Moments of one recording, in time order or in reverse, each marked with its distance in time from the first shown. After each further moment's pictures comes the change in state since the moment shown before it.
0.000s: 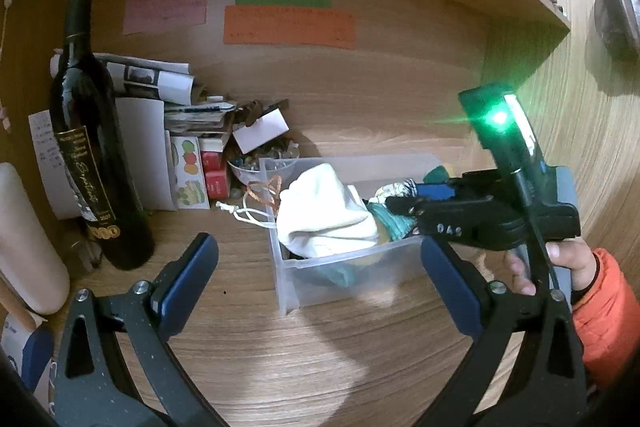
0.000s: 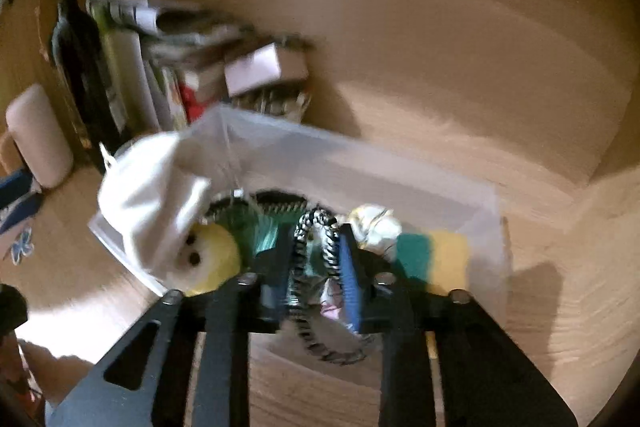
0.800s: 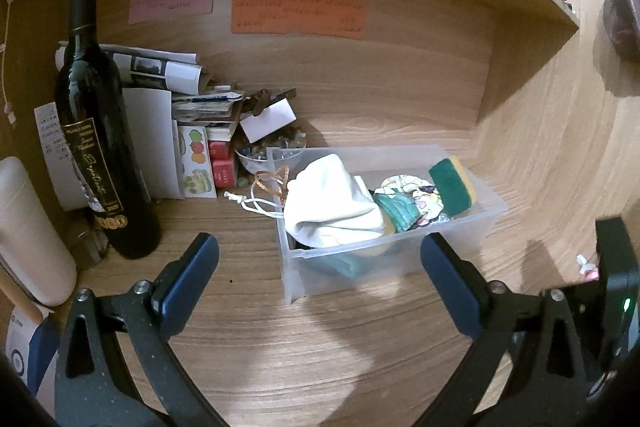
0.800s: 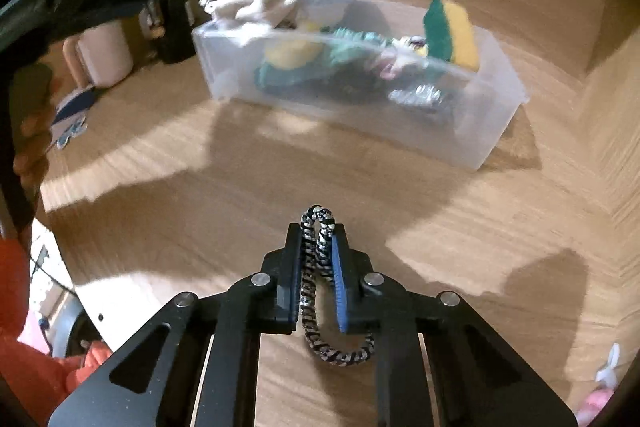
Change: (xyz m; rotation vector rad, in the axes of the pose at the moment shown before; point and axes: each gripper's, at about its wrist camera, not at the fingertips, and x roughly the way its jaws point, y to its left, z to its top) left arm -0.002 0.004 0.001 -0.019 0.042 0.017; right arm -0.063 0.025 -0.120 0.010 0.045 0.060
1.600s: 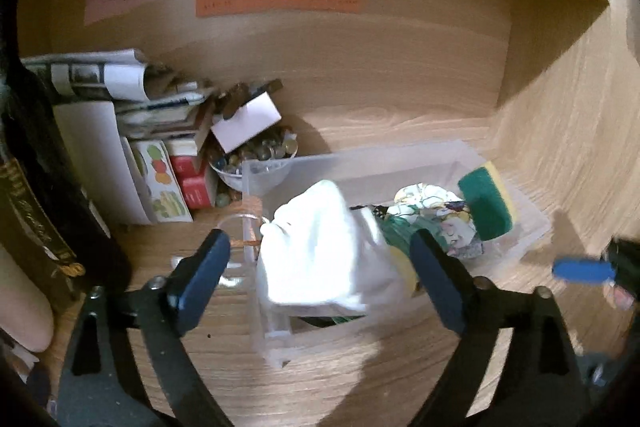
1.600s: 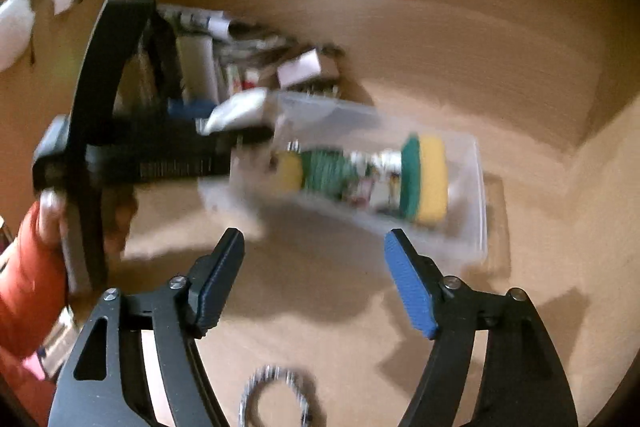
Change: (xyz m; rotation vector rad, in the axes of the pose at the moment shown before) left arm 0.072 -0.015 0.026 0.057 0.058 0.027; right arm -0.022 -0.012 0.039 -0.019 -0.121 0.028
